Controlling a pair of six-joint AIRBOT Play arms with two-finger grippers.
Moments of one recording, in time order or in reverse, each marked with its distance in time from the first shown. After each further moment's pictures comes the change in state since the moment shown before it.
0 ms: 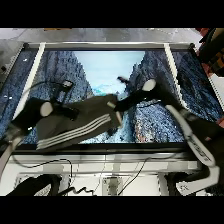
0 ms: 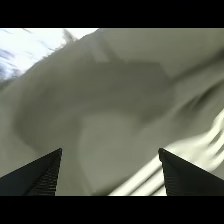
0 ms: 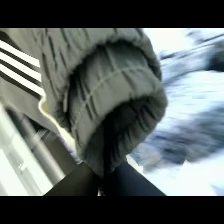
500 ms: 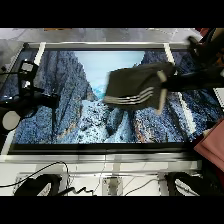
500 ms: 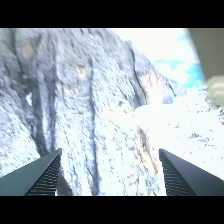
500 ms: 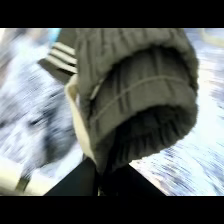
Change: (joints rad) left arm 0.098 0.277 0.000 0.041 0.175 -0.003; right arm -0.338 0.538 0.102 -0.397 0.226 0.424
